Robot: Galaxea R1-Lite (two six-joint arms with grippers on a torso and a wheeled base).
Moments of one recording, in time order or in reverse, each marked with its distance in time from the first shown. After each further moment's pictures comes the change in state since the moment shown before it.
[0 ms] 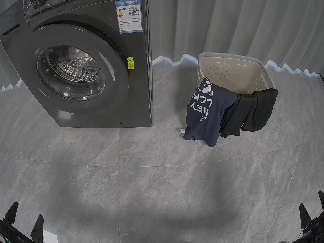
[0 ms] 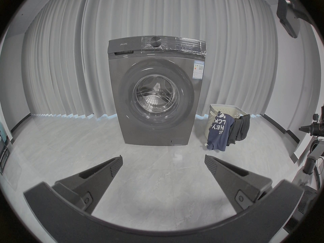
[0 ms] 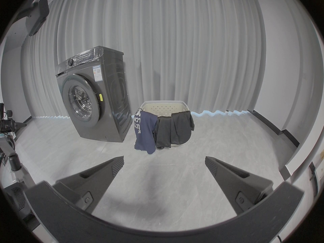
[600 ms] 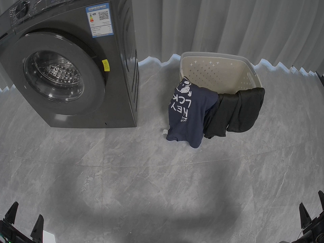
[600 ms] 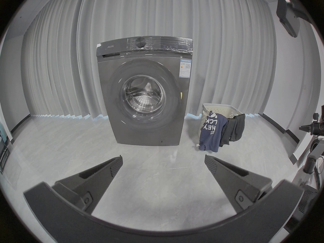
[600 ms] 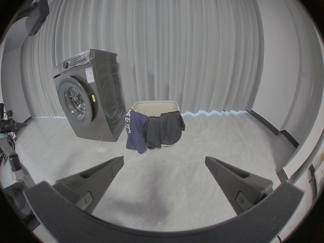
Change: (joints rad) left arm 0.000 0.000 0.000 0.000 0.002 0.004; right arm 0.002 0.000 0.000 0.000 0.000 0.001
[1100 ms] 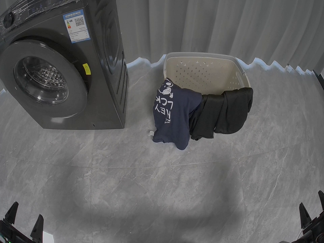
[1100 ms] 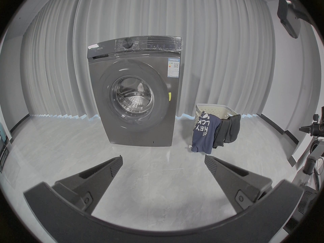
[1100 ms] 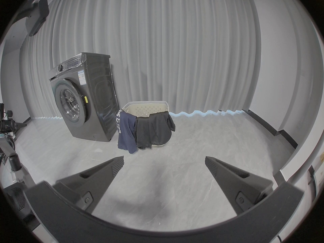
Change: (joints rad) left arm -0.001 0.000 0.000 0.000 0.001 -0.006; right arm -0.001 0.000 0.000 0.000 0.000 -0.001
